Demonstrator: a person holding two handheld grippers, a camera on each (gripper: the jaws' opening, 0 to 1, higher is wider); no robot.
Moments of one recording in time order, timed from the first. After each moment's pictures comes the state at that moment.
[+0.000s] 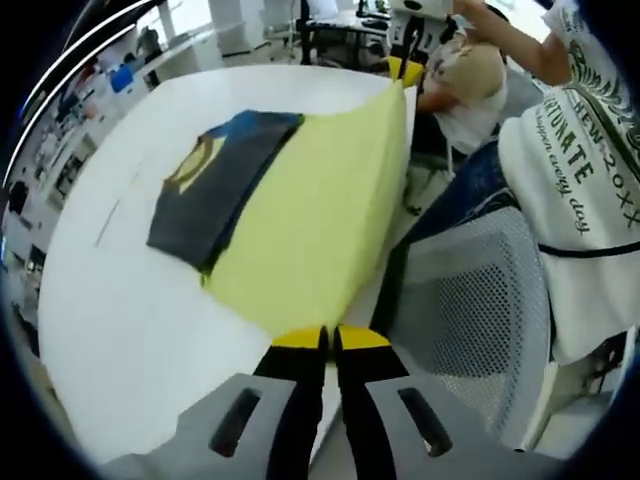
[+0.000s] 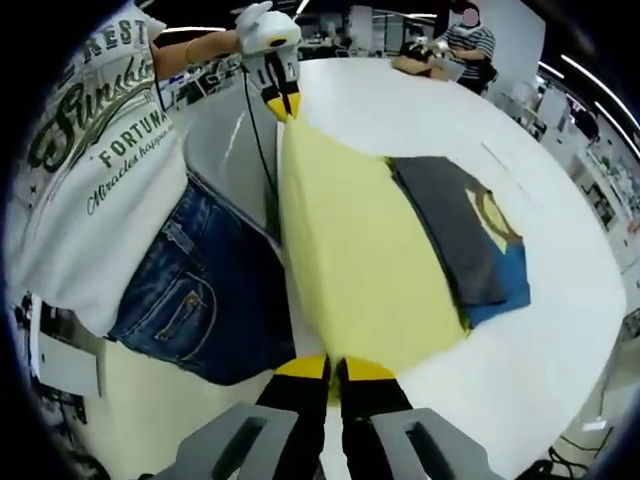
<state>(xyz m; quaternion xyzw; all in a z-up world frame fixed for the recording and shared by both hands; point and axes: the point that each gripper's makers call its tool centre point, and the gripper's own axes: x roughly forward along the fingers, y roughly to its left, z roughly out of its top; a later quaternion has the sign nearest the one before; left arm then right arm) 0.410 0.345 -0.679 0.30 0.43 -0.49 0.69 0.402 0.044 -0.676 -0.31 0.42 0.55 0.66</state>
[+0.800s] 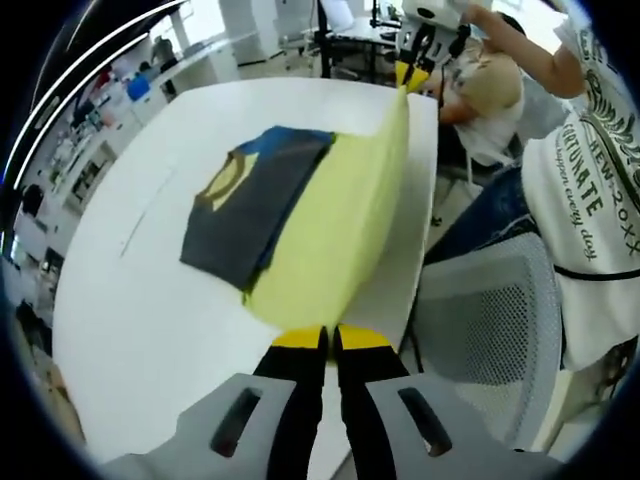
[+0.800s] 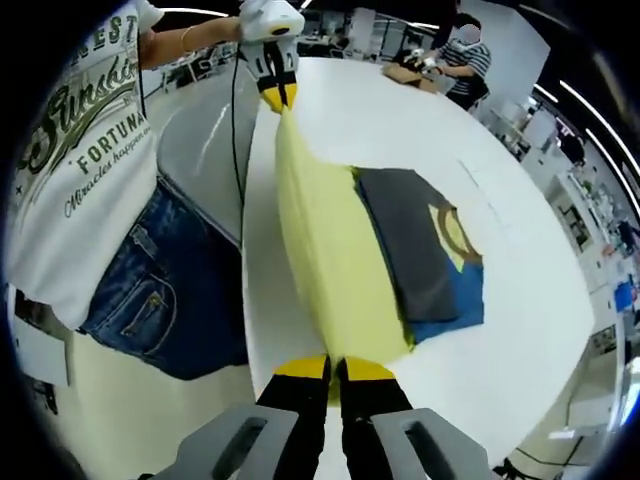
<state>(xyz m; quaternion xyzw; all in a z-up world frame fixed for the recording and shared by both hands) 0.451 0.344 -0.660 0.31 0.41 -0.47 0.72 0.450 0.042 -0.662 -0.37 0.37 0.51 0.69</state>
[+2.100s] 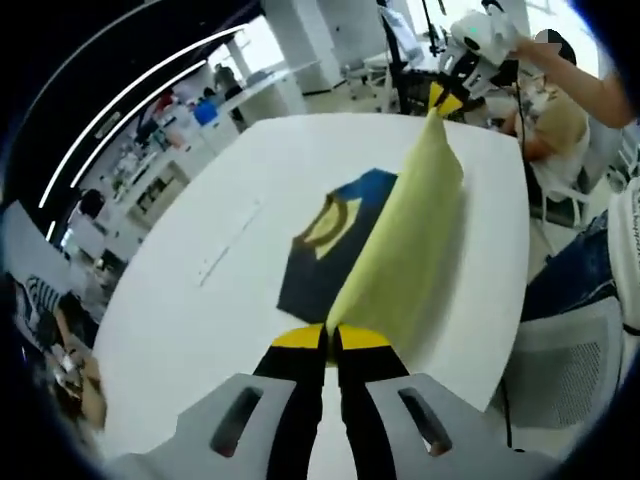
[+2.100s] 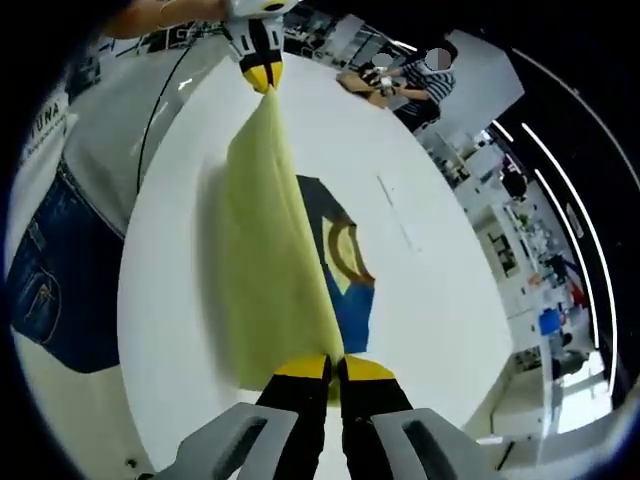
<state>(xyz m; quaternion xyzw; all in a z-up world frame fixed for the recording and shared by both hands) 0.569 0.341 -0.619 0.31 0.30 -0.35 0.83 0.579 0.039 -0.636 -0.47 0.26 0.39 0.75</state>
